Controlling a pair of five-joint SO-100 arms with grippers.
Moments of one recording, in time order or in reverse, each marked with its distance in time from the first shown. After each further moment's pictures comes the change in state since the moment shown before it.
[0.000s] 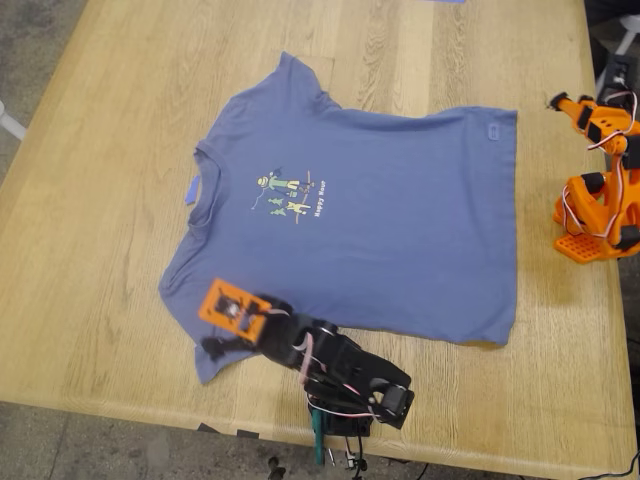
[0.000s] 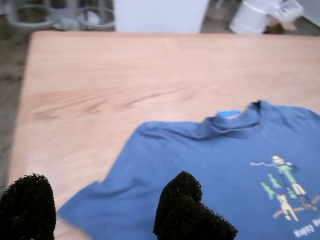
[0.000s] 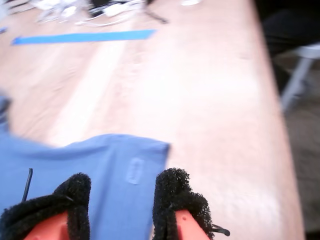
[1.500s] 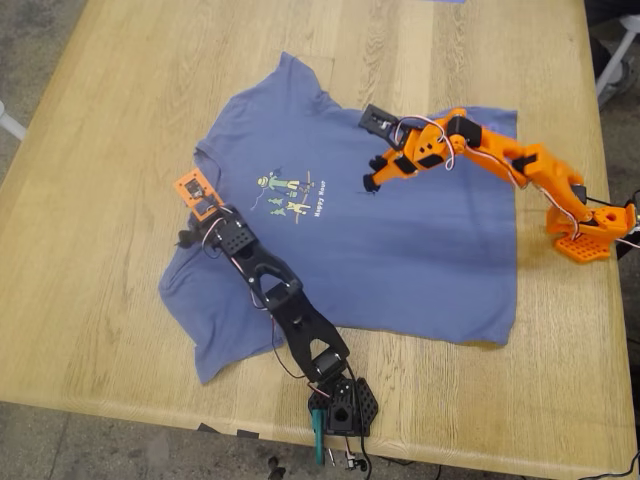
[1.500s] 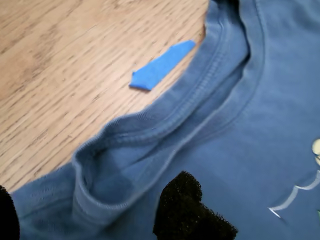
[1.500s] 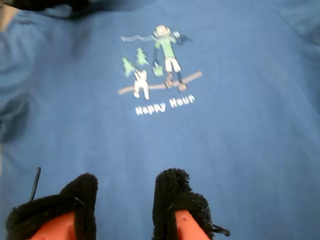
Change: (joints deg) arm 0 19.8 -114.5 -73.6 -26.6 9.2; arm 1 -65.7 -128.9 -128.9 12.9 1.6
